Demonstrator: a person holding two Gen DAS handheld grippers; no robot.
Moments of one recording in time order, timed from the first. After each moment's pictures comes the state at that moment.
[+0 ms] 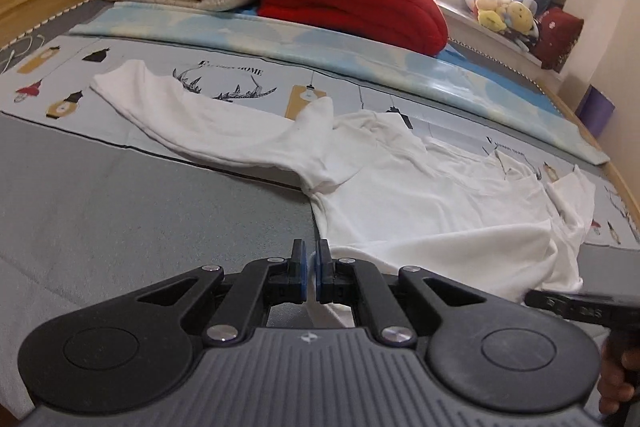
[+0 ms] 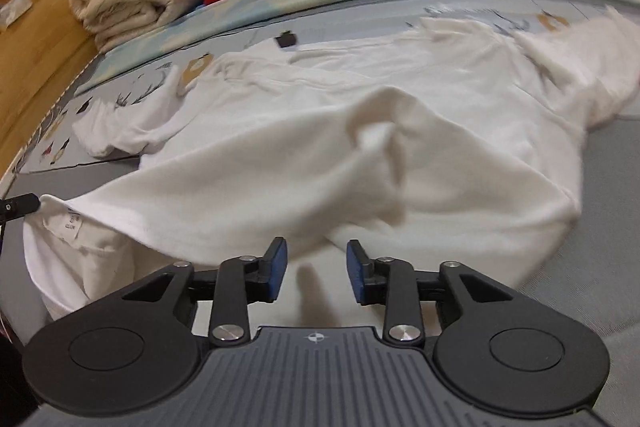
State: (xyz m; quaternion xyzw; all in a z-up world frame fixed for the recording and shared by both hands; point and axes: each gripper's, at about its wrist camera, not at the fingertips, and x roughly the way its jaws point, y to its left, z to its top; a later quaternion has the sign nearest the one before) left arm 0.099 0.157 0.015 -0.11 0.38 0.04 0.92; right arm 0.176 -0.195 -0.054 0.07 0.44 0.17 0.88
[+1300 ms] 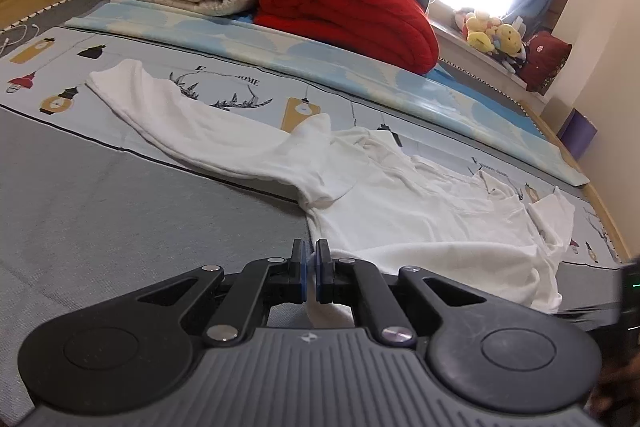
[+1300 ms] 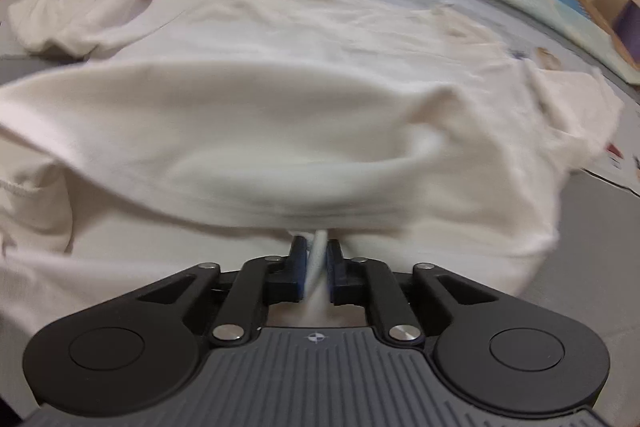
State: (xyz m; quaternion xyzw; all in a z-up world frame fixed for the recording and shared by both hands) left arm 0.088 0.184 0.013 -0.15 0.36 0.02 0.92; right arm 0.183 -0.134 -0.057 -0.11 0.50 0.06 0.86
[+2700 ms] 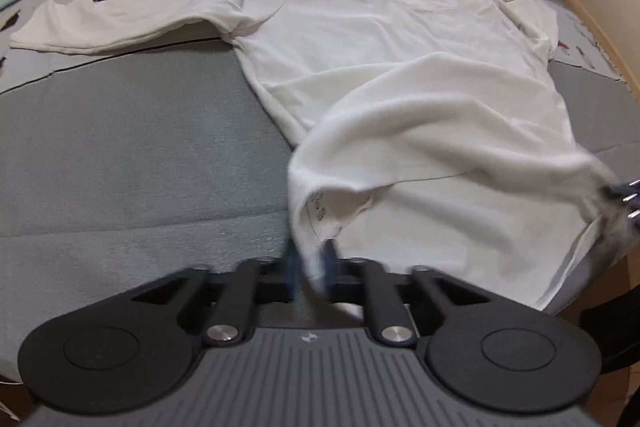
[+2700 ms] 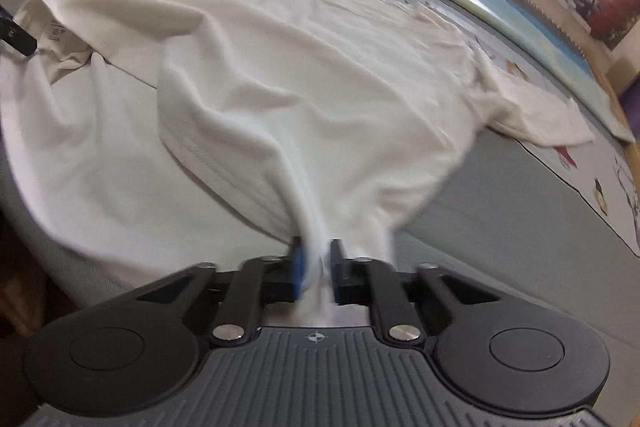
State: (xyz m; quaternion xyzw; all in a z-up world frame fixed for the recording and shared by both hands) left arm 0.072 0.114 -0.037 0.00 0.54 -0.06 0.84; right arm 0.073 -0.251 -0.063 -0.22 0.46 0.16 0.84
